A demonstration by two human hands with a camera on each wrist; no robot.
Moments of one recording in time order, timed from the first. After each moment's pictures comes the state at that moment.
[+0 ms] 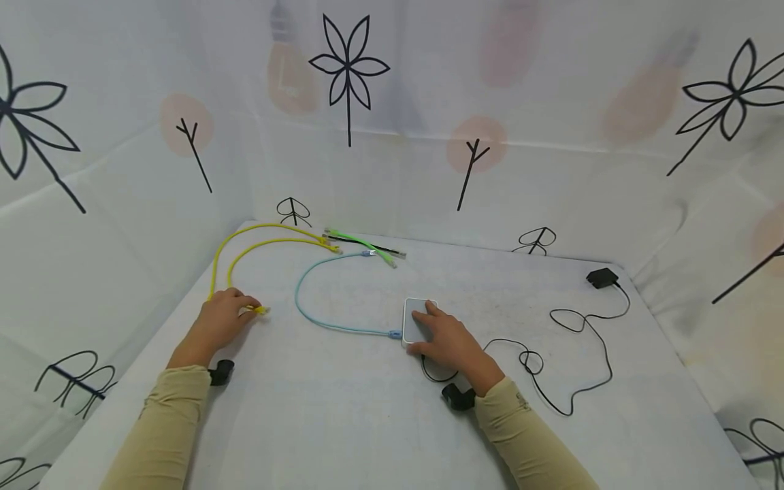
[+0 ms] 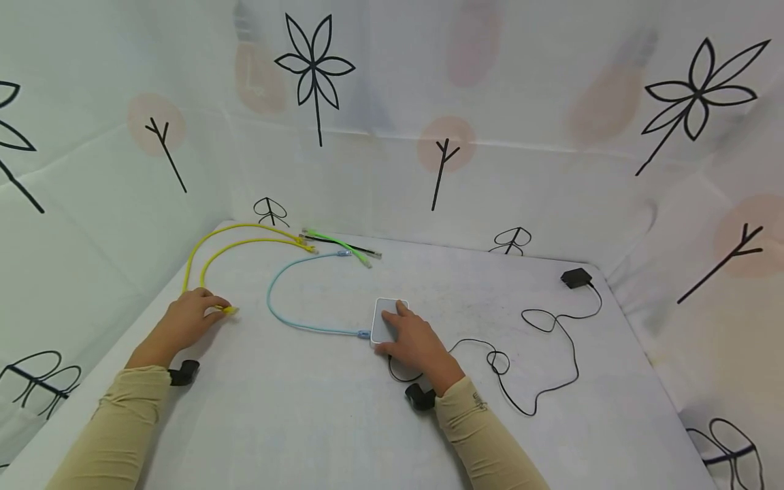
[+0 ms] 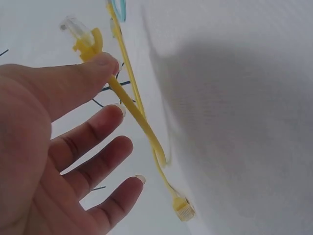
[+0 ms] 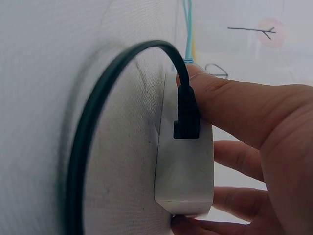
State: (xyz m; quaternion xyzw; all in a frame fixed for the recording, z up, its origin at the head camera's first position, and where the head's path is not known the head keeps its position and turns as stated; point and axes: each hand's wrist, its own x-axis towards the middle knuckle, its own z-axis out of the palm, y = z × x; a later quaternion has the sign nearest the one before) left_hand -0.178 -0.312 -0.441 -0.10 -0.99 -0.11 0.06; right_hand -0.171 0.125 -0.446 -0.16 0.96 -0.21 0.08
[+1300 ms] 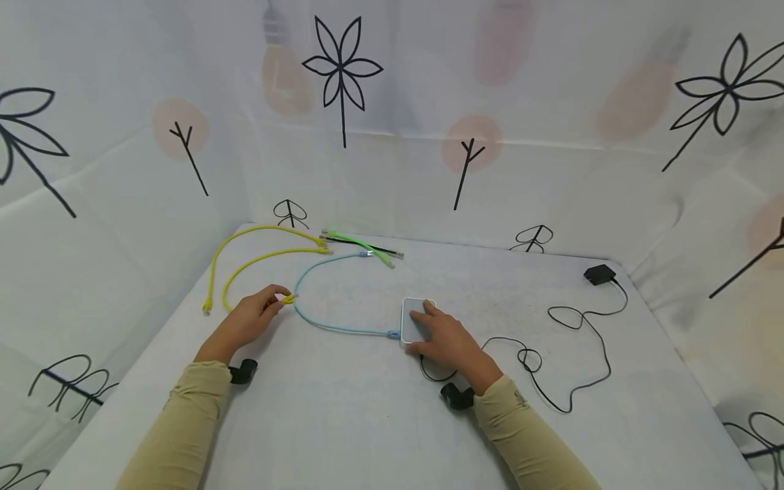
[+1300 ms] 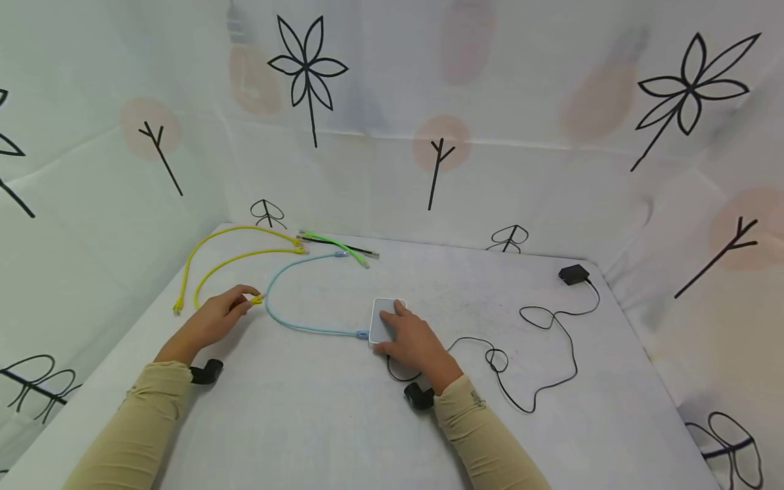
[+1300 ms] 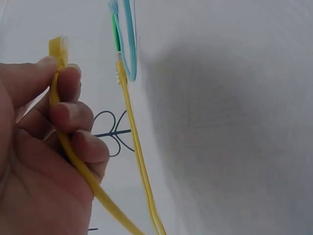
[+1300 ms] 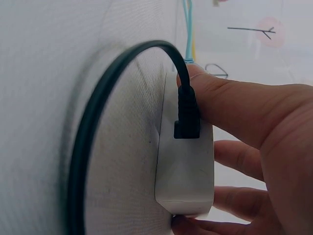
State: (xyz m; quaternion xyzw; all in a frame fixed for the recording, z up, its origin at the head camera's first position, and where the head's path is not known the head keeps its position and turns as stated) left_hand -0.192 -0.270 -0.443 -0.12 -0.95 -0.28 -0.01; right_hand -0.170 0.128 -0.447 -0.16 0.96 -0.22 0.08
